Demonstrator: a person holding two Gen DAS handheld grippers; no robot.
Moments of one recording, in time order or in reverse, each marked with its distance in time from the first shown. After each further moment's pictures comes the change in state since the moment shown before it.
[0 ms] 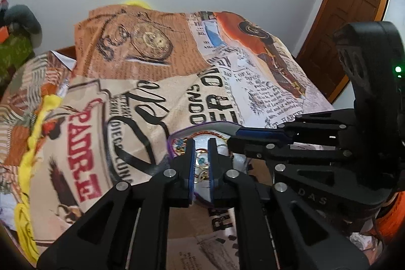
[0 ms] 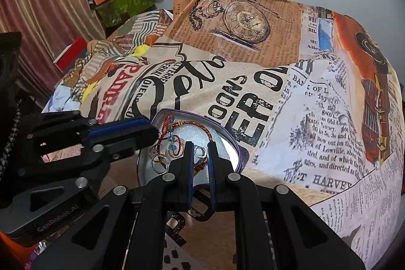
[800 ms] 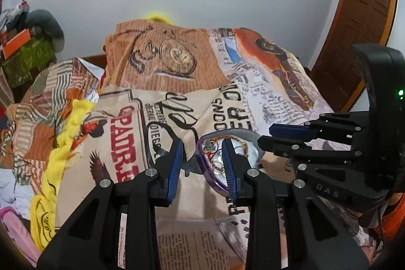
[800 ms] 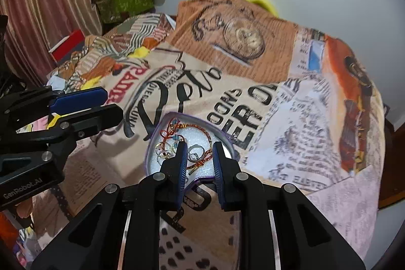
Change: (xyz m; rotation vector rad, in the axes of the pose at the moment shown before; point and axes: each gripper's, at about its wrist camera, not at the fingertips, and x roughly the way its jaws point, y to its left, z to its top) left arm -0.055 0.006 -0.001 -0.030 -0.076 0.096; right arm -0.033 0.022 0.000 -0.091 -0.050 -0.106
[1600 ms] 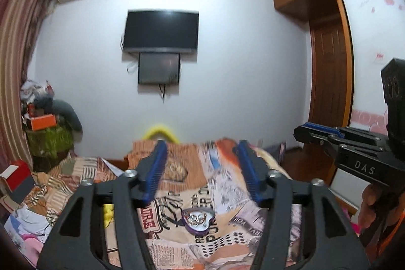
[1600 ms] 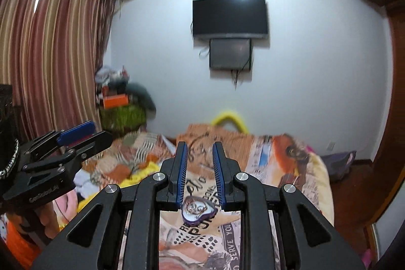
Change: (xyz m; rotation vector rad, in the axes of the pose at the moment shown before) left arm -0.283 -0.103 -0.027 0.084 -0.641 0.040; right arm -0.293 0.066 -0.057 0.074 -0.678 -0.137
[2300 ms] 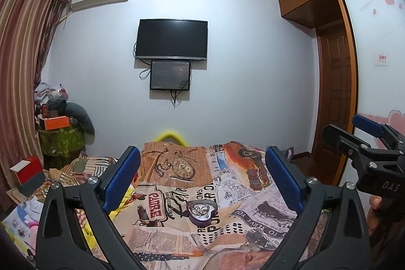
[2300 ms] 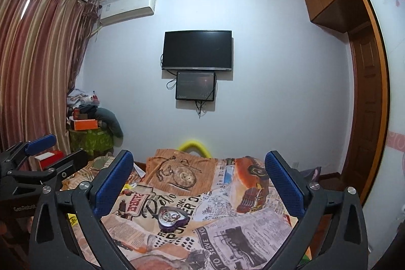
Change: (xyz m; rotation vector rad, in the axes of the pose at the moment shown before) left arm -0.044 -0.022 -0.022 0.000 -0.024 0.063; right arm -0.051 0.022 -0.027 -0.013 -0.172 -0.223
